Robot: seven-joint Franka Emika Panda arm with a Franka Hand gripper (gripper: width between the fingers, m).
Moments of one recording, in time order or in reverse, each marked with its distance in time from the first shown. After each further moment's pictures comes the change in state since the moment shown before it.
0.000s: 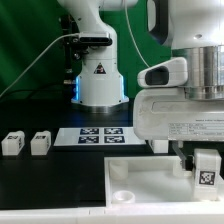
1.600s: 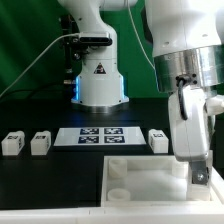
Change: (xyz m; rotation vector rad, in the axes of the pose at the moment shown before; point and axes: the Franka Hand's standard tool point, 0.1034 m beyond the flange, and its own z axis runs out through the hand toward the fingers) arm 0.005 0.006 0.002 0.107 -0.056 1.366
